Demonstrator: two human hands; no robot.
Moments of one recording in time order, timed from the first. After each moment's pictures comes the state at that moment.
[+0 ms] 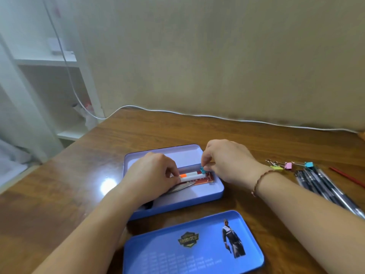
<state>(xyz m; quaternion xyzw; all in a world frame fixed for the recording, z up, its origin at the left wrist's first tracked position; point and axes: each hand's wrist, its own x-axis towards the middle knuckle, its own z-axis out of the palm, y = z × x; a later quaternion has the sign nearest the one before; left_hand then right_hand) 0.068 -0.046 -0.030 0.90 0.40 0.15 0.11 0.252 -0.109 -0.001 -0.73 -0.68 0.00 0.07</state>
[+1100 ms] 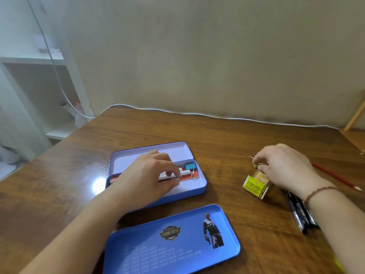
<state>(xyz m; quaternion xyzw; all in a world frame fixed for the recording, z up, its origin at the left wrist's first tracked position) 0.073 -0.066 -0.033 0.94 0.25 0.22 0.11 0.369 -0.184 -0.018 -0.85 -0.52 -0.04 0.04</state>
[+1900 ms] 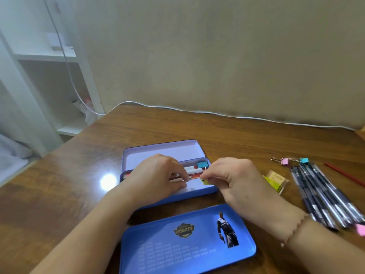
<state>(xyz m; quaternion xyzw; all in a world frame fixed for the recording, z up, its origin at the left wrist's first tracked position) 0.069 -0.062 -0.035 0.93 0.29 0.17 0.14 0.249 -0.180 -0.021 -0.62 -0.73 0.05 0.29</state>
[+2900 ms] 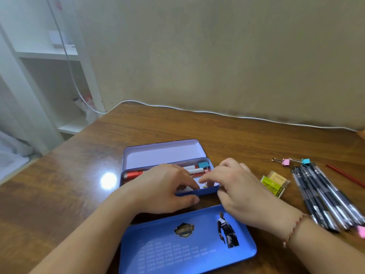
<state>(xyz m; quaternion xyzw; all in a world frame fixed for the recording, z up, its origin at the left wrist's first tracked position) 0.071 -0.077 -0.028 0.96 0.20 0.07 0.16 0.248 -0.183 -0.021 -0.67 -0.73 0.07 0.14</state>
